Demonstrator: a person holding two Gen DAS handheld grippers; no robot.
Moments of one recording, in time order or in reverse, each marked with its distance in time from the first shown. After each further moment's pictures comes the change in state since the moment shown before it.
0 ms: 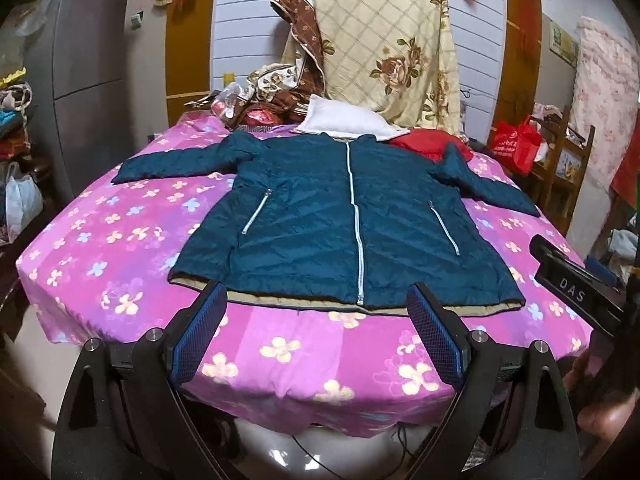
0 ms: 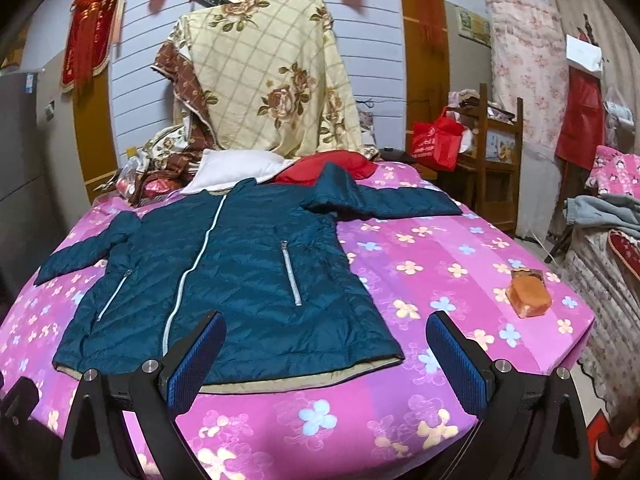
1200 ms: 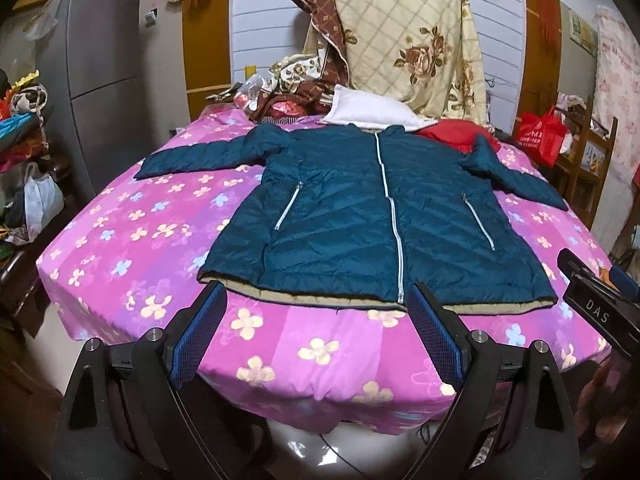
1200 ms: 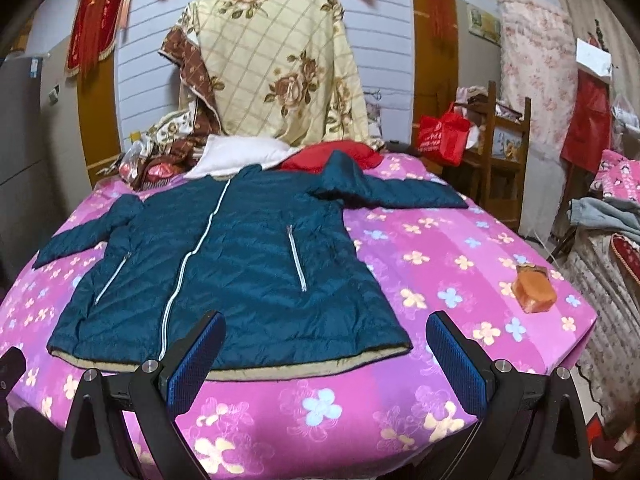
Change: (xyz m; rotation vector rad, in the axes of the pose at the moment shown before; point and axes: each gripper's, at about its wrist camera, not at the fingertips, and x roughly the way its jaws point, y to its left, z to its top) left arm 0.014 0.010 0.006 0.006 0.045 0.098; right arm 0.011 0.008 -0.010 -0.031 0.048 -0.004
